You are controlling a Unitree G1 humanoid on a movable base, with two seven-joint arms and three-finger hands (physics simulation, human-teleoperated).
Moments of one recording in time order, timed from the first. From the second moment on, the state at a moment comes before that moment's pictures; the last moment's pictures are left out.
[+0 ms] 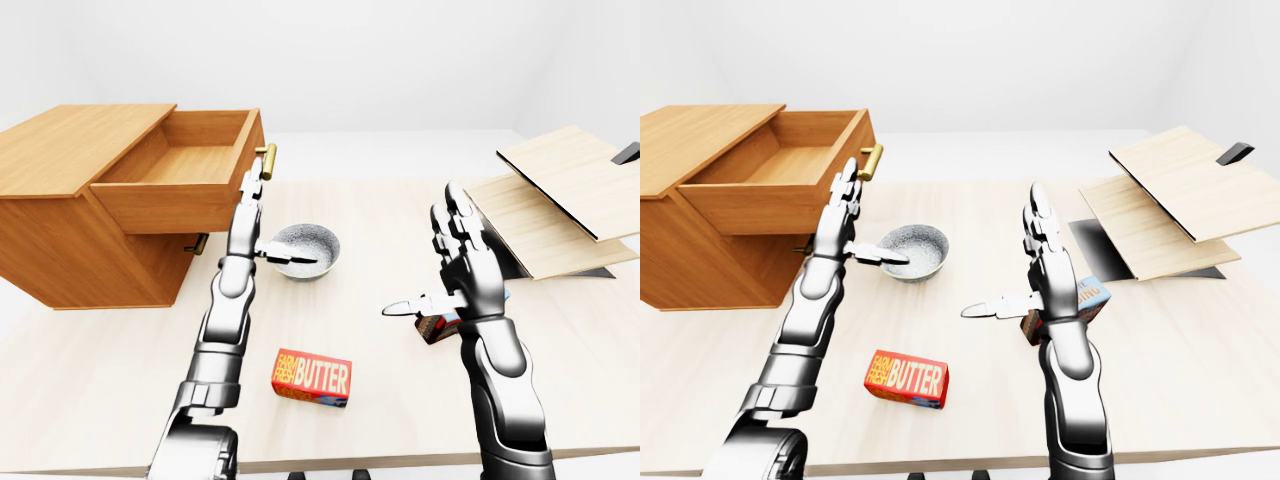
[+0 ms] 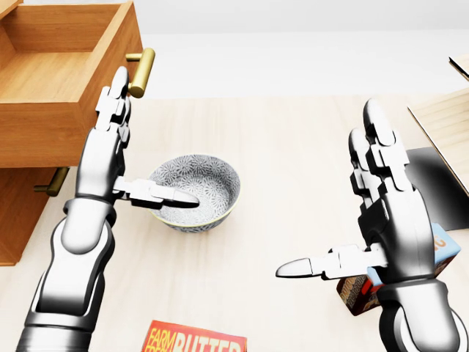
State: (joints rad) left arm -0.54 0.09 0.05 0.30 0.14 -0.07 -0.03; right arm -0.04 -0.05 -0.09 -0.43 0.01 0.09 0.14
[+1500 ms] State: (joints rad) left arm -0.91 0.35 0.17 1.04 0.08 -0.09 0.47; right arm 0.04 -0.04 -0.10 -0.52 0.01 0.09 0.15
